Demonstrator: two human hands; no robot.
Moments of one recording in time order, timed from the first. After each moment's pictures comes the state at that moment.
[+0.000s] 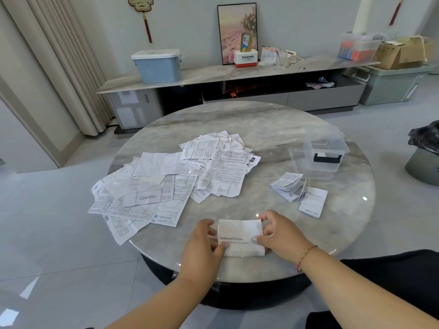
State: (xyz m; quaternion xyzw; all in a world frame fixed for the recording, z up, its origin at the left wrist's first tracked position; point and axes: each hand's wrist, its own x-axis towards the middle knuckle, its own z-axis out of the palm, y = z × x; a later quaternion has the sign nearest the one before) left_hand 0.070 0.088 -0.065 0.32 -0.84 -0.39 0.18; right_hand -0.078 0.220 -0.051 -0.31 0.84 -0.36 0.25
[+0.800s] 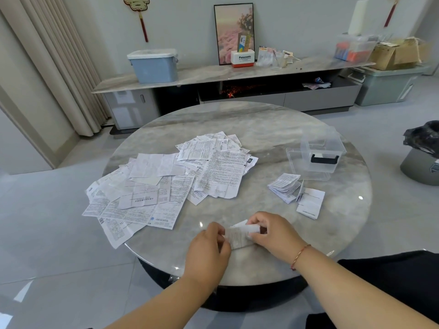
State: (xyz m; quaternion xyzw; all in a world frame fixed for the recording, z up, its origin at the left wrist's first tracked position) left_hand 0.058 0.093 -0.067 0.28 -0.88 -0.34 0.17; right_hand -0.081 0.213 -0.051 -0.38 0.83 -0.36 0.19
